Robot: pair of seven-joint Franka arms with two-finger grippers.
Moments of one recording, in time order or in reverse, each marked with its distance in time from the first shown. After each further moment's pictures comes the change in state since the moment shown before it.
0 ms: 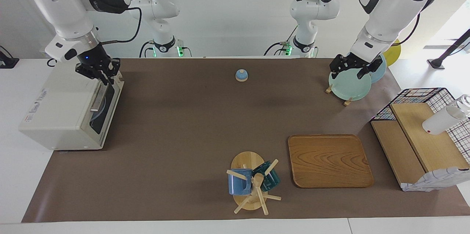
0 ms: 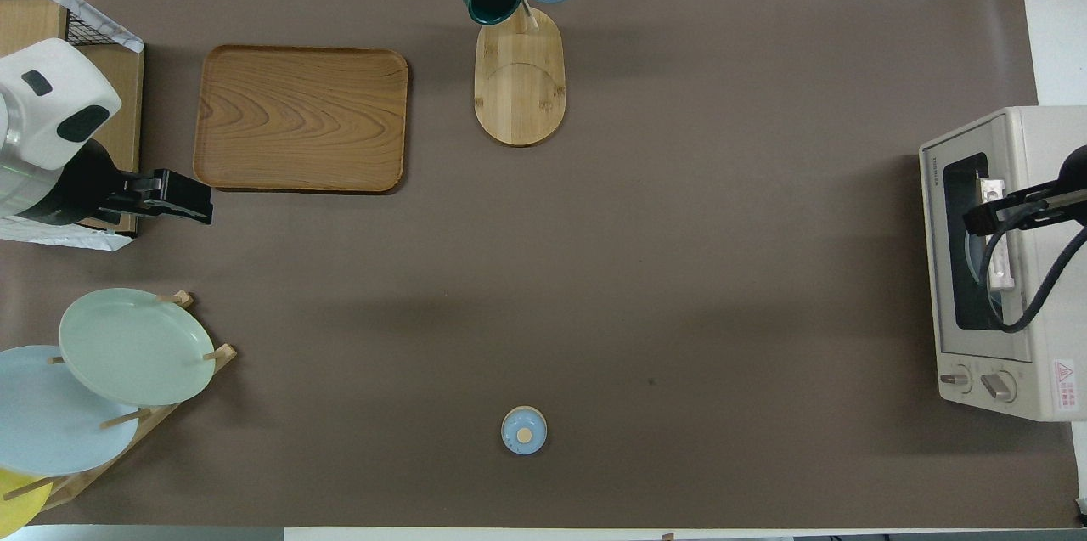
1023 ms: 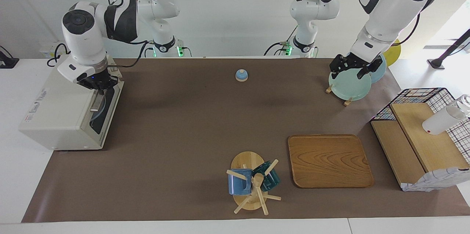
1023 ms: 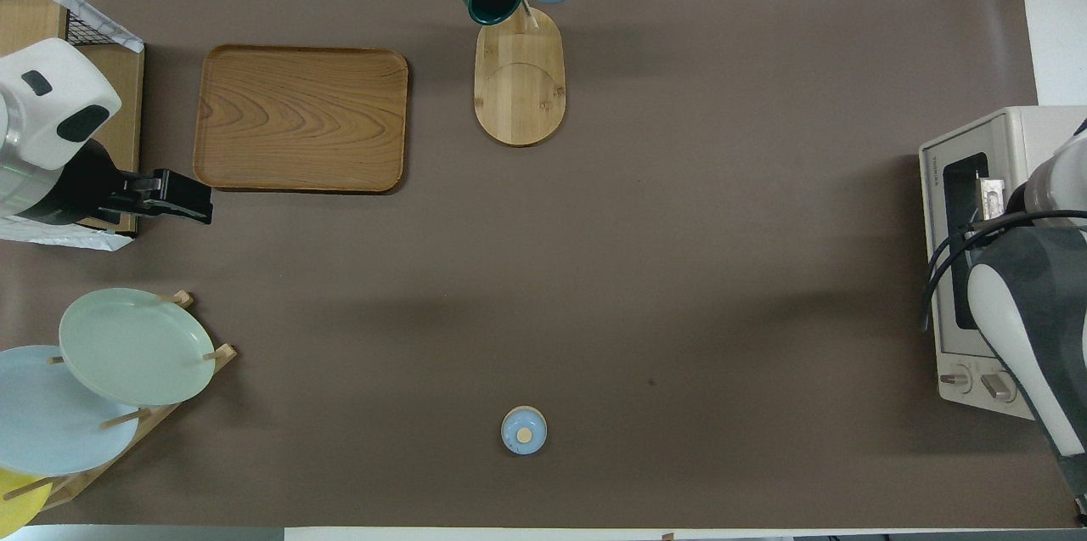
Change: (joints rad) left arm 0.000 0.000 0.000 0.000 0.000 0.000 0.000; right arm -0.004 0.026 0.000 -0.150 -0.244 0.098 0.118
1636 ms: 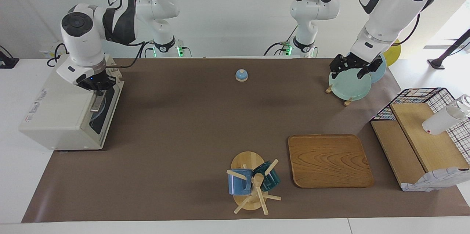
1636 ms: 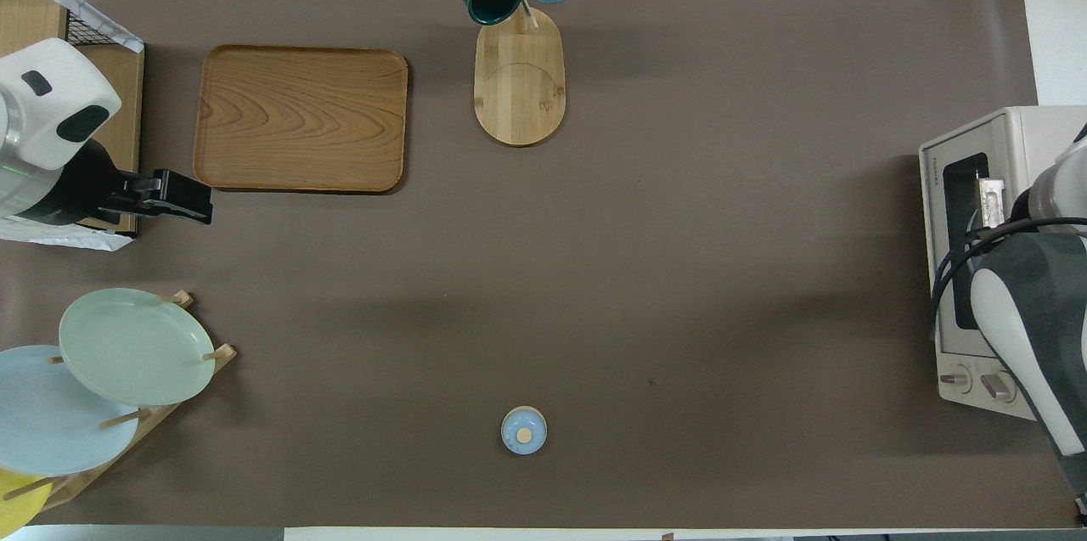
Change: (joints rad) left arm 0.000 0.000 0.000 0.000 0.000 0.000 0.000; right arm -0.020 -0.005 0.001 -0.029 -0.001 0.032 -0.035
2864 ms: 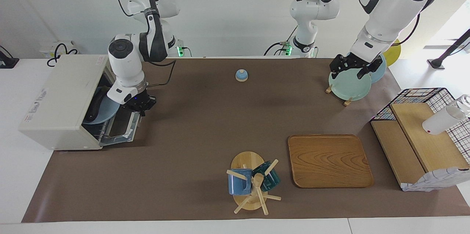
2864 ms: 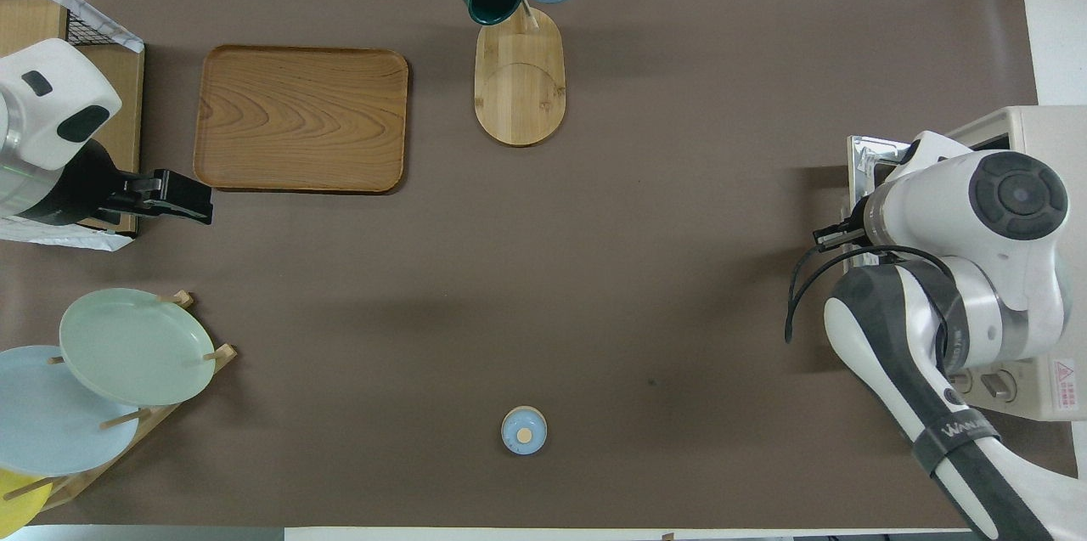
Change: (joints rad) left arm 0.000 0.000 0.000 0.000 0.000 0.000 0.000; right arm 0.125 0.115 0.029 -0.203 0.190 0.428 0.090
